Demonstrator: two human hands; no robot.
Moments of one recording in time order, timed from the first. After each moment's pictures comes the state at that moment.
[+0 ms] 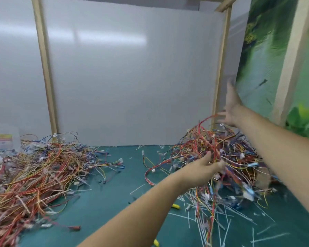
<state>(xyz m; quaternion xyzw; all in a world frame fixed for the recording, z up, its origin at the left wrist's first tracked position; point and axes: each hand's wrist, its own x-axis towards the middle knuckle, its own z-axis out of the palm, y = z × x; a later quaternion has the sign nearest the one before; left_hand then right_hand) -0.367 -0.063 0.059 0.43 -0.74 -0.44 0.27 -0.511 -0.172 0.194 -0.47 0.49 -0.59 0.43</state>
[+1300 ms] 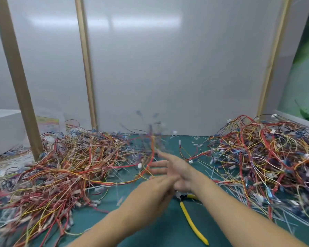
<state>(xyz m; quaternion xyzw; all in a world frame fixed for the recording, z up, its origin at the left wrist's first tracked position) -0.171 -0.009 -0.029 0.48 -0.83 -0.02 0.27 -0.282 -0.117 -0.007 -0.49 0.37 -0.22 0.76</state>
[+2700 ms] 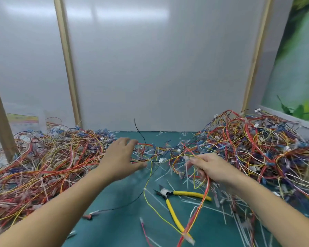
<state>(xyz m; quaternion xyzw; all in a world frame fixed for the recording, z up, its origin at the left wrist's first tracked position) -0.118 -0.095 -0.002 0.68 -0.71 0.08 0.17 -0.409 -0.111 0.007 -0.72 0.51 -0.27 0.39</state>
